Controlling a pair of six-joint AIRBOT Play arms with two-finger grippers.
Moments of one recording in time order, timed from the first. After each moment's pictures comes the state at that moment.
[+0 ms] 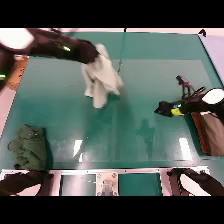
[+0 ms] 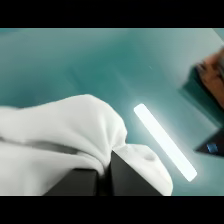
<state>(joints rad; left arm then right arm) -0.42 -1.29 1.59 1.05 -1.00 -1.37 -0.08 -1.01 0.82 -1.06 1.14 1.46</state>
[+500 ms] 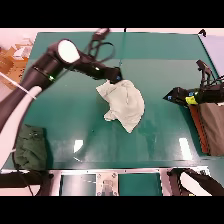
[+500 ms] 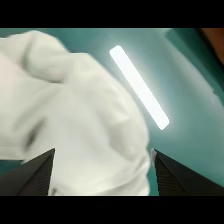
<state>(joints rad) -0.46 -1.50 1.61 1.04 -1.05 -1.44 -0.19 -1.02 0.94 -1.06 1.20 1.46</state>
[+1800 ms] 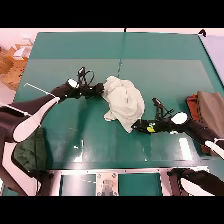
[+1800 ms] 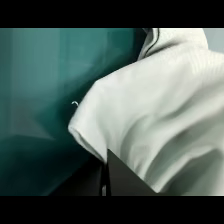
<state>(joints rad) -0.34 -1.84 1.30 0.58 -0.52 -1.35 0.22 -1.12 0.48 -0.73 0.76 1.38</state>
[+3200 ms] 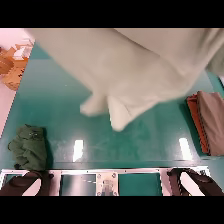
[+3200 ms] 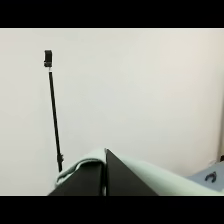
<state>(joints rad) -0.05 -0.84 1.99 0.88 -0.86 -1.26 -0.24 -0.86 2.00 -0.90 1.31 1.35</state>
